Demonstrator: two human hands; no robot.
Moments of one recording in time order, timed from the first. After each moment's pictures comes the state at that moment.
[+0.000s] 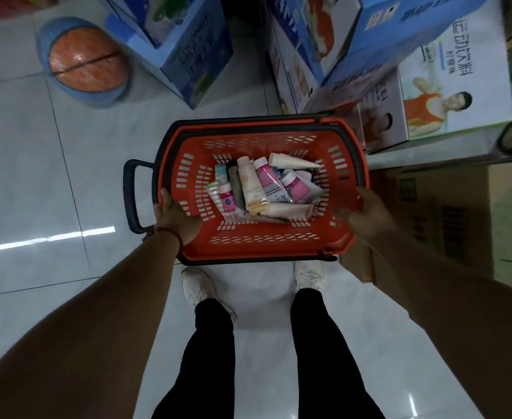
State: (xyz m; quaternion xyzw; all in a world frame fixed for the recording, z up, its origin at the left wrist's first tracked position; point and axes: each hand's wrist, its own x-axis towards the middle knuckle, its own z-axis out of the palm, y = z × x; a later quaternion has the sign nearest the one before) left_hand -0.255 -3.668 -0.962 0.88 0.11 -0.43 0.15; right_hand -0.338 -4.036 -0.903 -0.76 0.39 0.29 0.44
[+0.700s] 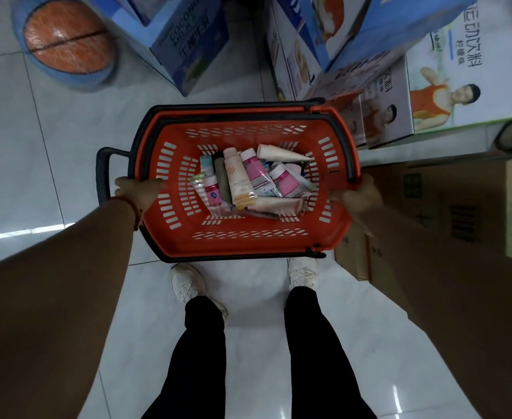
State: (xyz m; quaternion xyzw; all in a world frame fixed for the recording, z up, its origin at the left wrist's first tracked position) left_hand -0.203 -3.624 -0.977 0.76 0.44 -0.34 0.33; right_hand -0.311 -4.034 -0.938 -0.69 0.50 0.28 0.44
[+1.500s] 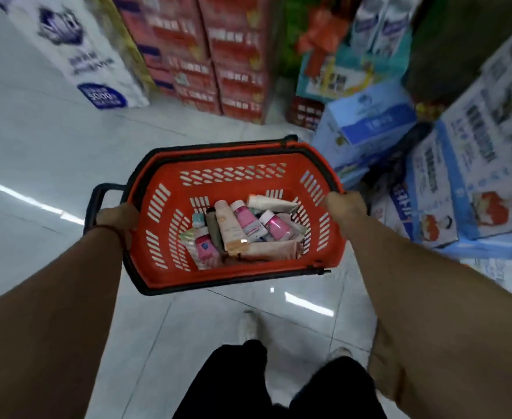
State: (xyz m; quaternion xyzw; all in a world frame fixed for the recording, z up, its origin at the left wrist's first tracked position) left_hand -0.275 -3.254 -0.575 0.62 0.62 -0.03 0.48; right_hand -0.142 -3.671 -0.591 -0.84 0.29 0.22 0.40
